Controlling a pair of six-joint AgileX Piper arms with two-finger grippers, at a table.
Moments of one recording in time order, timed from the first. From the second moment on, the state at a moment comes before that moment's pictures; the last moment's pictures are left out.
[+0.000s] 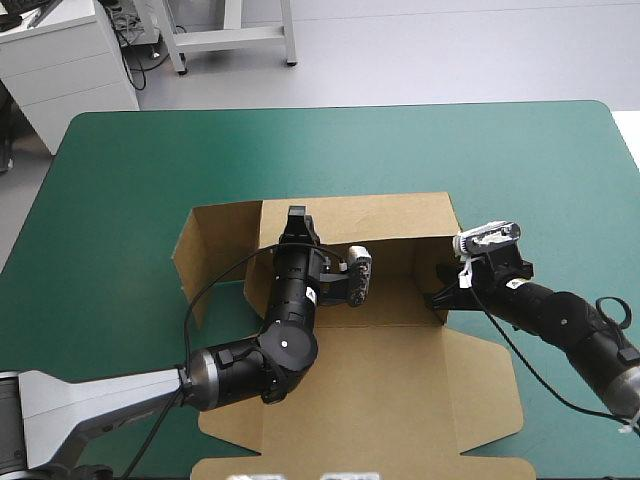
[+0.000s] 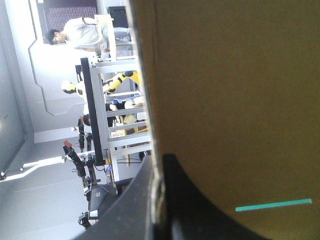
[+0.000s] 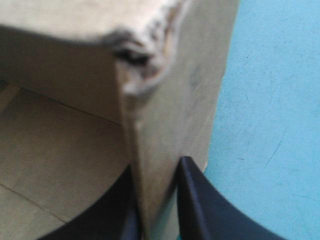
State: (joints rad) left arm -1.14 1.56 -1.00 1.56 0.96 -0.42; right arm 0.28 1.13 -0.64 0.81 0.29 -0.80
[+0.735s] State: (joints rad) left arm -1.15 1.56 -1.00 1.58 0.86 -0.49; right arm 0.29 1.13 -0.64 0.81 0.29 -0.84
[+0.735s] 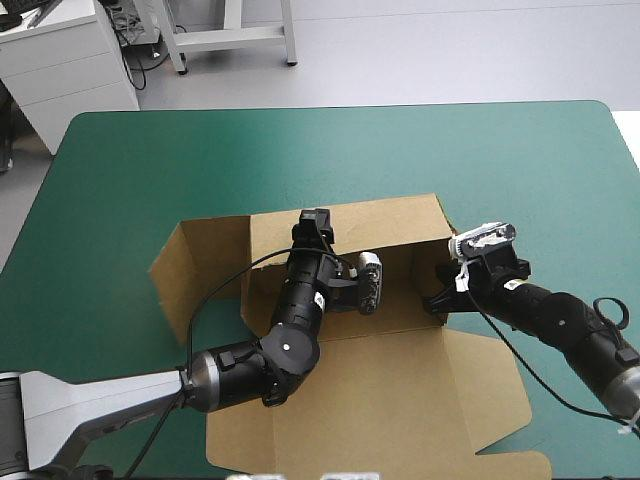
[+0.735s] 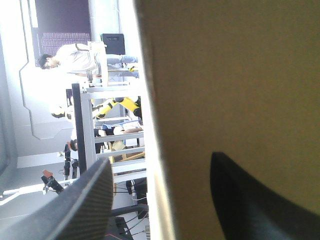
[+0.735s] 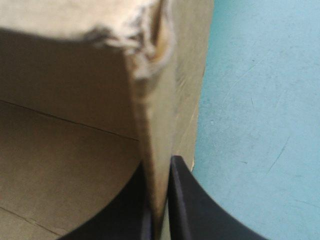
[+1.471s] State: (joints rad) left arm -1.26 1.57 -1.00 1.69 0.90 -0.53; right arm 0.29 1.27 -0.77 0.80 0.09 -0.85
